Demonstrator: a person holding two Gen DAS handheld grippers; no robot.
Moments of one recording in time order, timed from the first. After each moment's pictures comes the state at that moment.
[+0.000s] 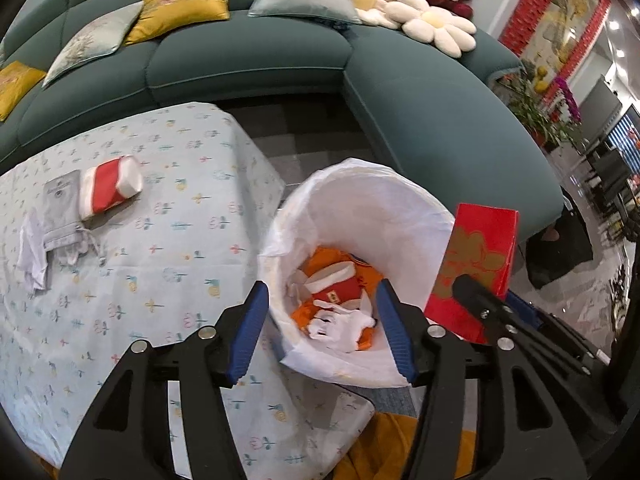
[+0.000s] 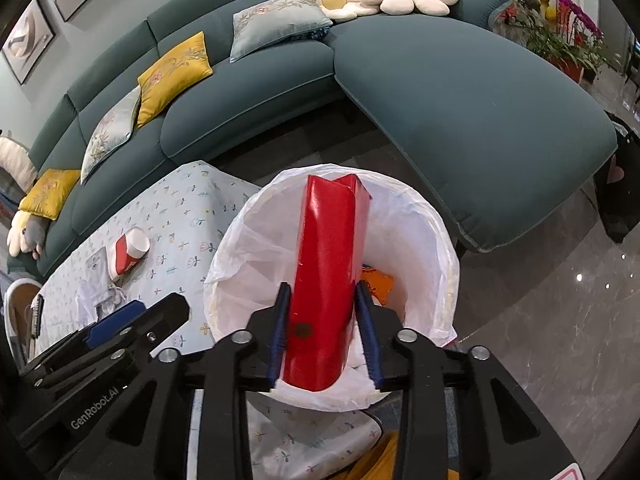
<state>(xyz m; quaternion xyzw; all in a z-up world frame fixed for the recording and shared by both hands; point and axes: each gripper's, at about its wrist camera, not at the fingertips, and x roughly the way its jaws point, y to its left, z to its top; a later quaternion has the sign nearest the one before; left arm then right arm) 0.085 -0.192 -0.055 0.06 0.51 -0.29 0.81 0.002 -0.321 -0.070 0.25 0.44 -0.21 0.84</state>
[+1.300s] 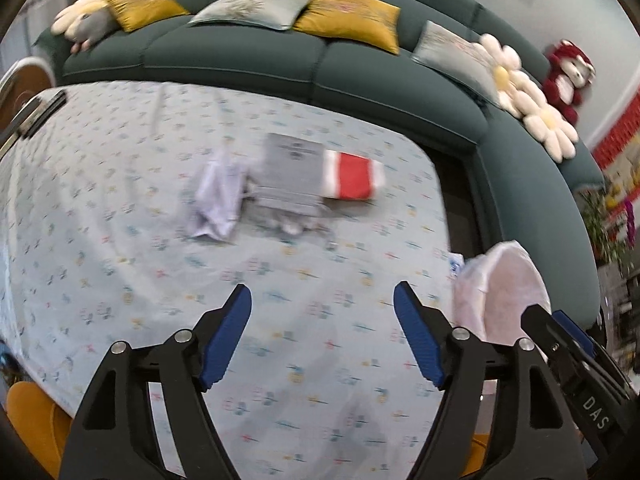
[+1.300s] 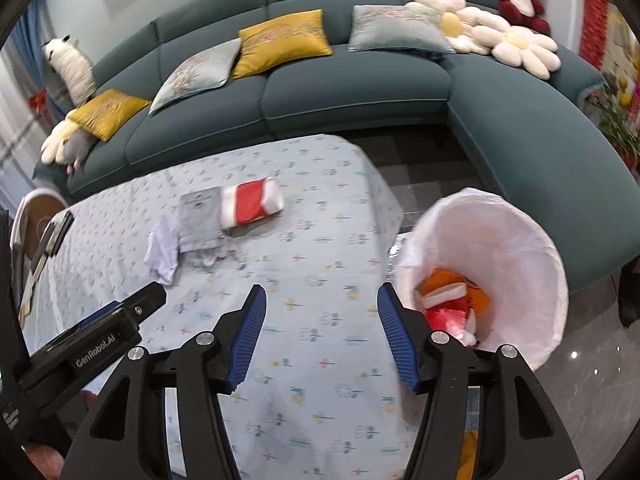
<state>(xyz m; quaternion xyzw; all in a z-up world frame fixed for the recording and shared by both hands) 0.137 0.050 -0.044 -0.07 0.50 -0.11 0.86 0.079 -0.138 -0.026 0.14 0.45 -0.11 0.87</state>
